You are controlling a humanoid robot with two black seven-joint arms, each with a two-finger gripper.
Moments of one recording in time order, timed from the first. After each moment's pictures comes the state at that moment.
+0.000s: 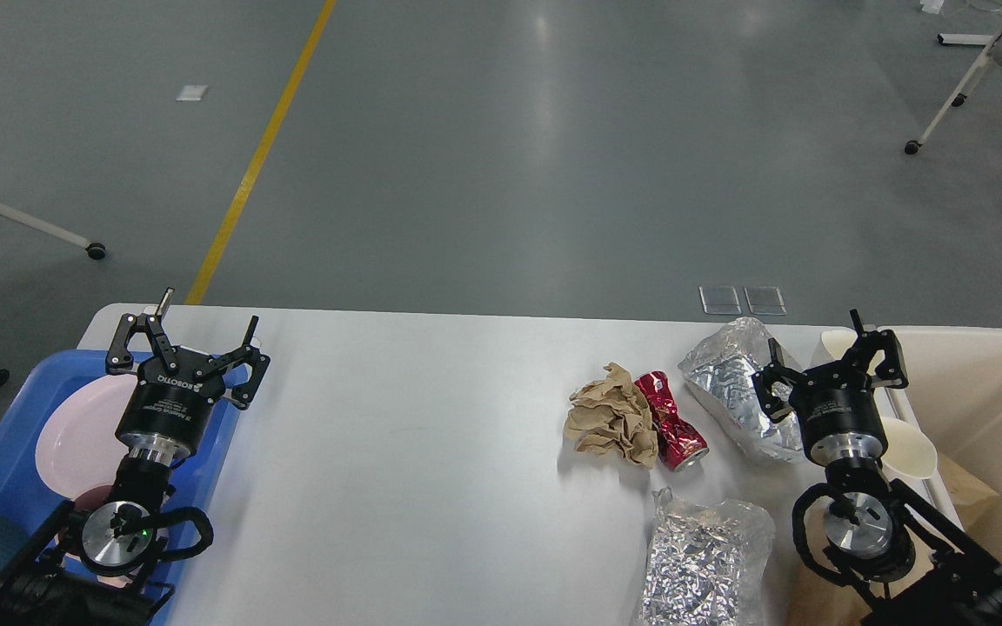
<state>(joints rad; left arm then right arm) -0.31 0.13 -1.42 -0.73 0.09 -0.66 -0.12 0.24 -0.22 1.09 0.95 -0.07 0.11 0.48</state>
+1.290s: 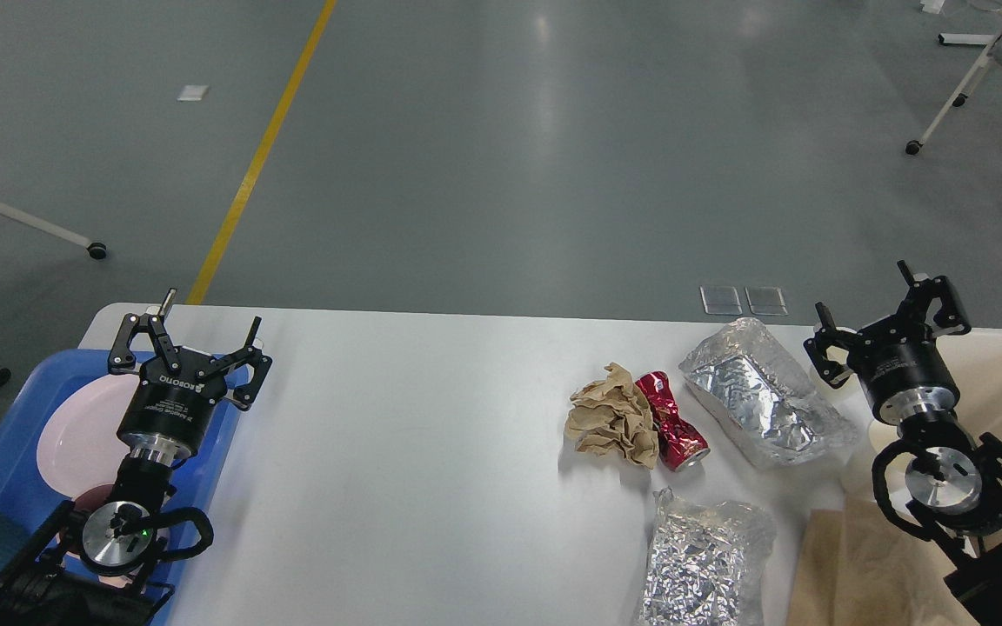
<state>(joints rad) -0.31 0.13 -1.42 -0.73 0.09 -0.66 -0.11 0.33 -0.41 1.09 0.97 -0.05 0.12 0.27</state>
